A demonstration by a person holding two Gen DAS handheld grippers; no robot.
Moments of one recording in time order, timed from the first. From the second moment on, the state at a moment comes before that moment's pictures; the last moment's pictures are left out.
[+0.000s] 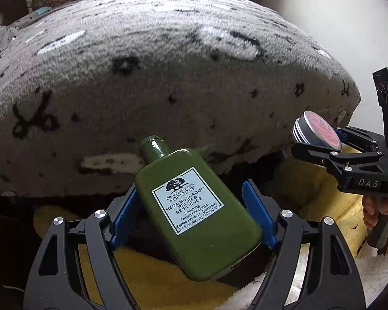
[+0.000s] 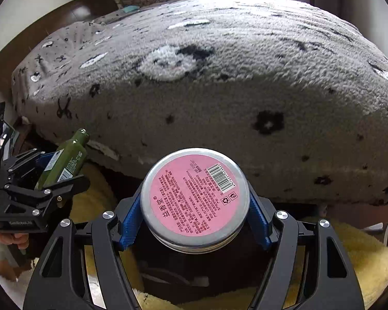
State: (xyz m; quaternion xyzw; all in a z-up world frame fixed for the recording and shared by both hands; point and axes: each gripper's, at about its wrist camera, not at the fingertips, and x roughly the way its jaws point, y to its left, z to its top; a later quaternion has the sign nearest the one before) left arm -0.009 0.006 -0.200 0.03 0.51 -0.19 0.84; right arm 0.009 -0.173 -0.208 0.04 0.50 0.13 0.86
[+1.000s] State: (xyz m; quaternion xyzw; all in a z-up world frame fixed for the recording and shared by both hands) left arm 0.015 -0.008 -0.329 0.01 0.65 -0.20 0.73; right arm 0.035 -0.152 -0.306 0.07 0.62 0.13 0.77
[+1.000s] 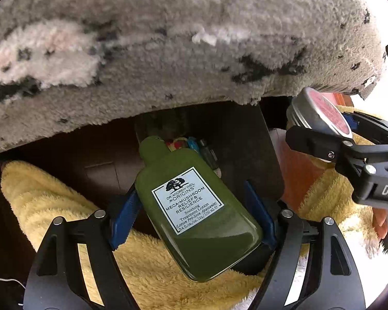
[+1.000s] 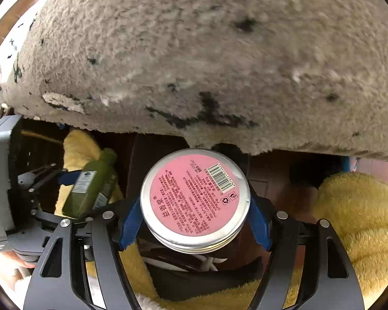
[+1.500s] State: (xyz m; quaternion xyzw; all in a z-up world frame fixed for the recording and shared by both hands) left arm 0.010 -0.007 -0.297 0.00 0.63 -0.19 0.75; right arm 0.032 -0.183 -0.276 0.10 0.59 0.11 0.80
